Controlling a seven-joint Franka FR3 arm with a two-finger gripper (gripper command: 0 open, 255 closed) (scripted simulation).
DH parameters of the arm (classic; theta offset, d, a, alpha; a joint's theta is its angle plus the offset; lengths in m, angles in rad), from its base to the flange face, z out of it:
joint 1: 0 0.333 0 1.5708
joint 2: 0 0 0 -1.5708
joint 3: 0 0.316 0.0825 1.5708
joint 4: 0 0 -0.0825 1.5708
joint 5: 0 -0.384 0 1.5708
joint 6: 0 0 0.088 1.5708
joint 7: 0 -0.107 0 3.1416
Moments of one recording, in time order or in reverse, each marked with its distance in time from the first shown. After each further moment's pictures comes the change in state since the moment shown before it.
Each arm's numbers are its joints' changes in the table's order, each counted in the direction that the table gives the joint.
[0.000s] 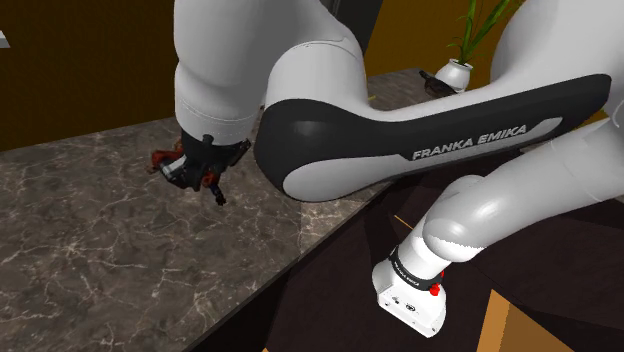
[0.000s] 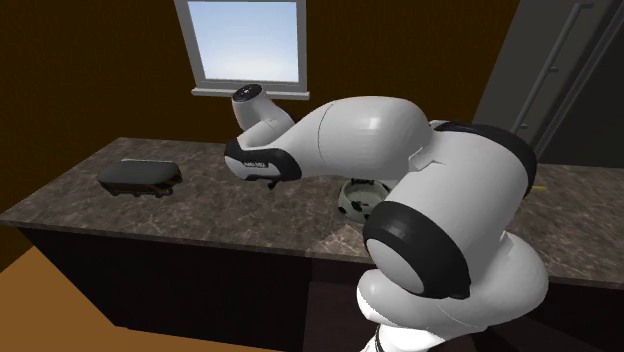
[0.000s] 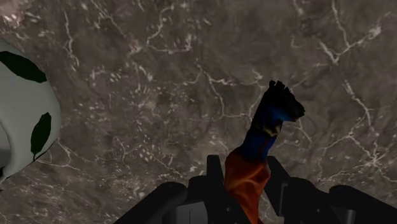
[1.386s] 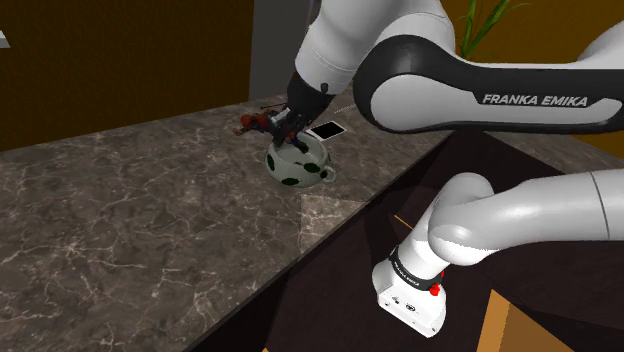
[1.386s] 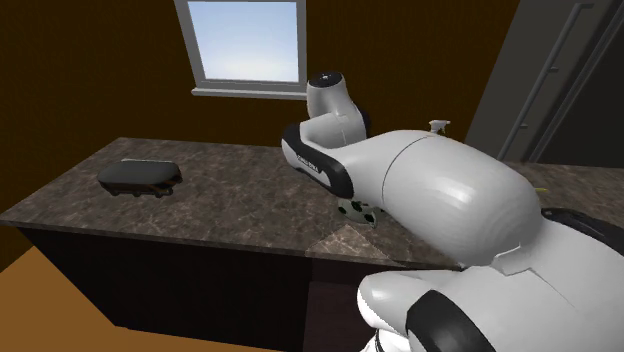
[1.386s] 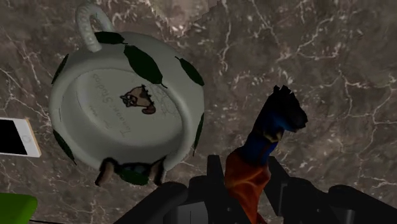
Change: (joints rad) arm 0.123 0.388 -0.410 -0.292 -0.116 0.076 0.390
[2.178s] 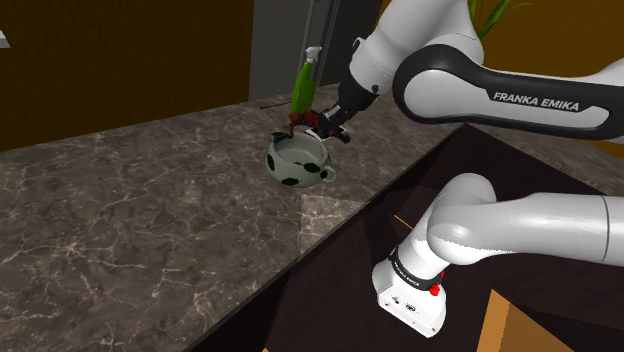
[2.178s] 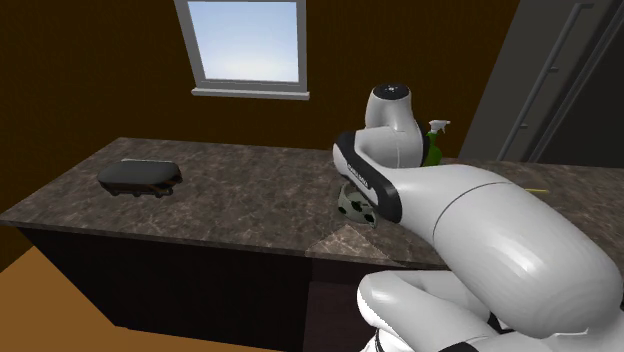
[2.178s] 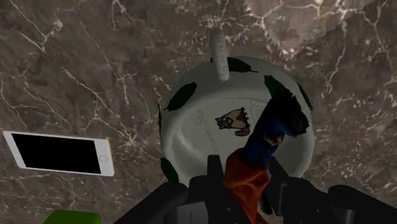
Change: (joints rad) arm -0.030 0.218 -0.256 -0.208 0.073 0.006 0.244
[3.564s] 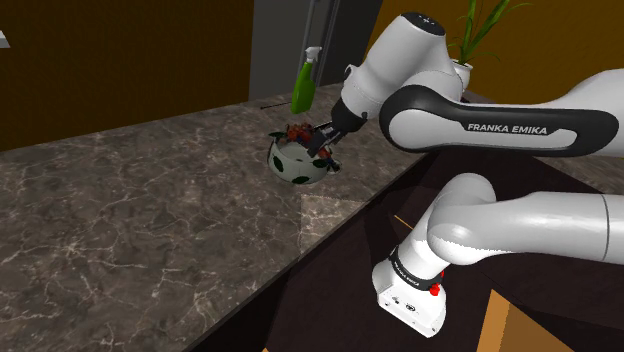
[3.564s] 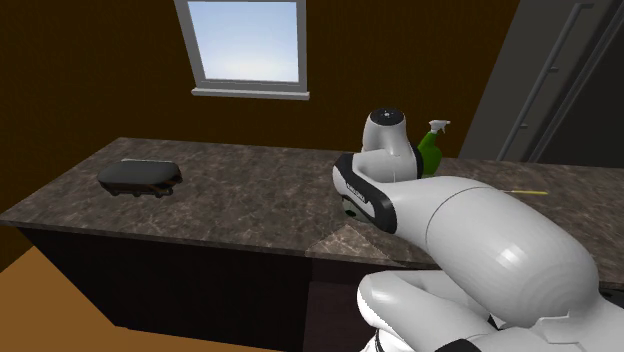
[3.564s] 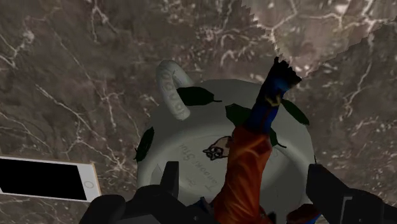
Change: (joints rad) arm 0.006 -0.013 0.015 -0.127 -0.007 -0.140 -0.013
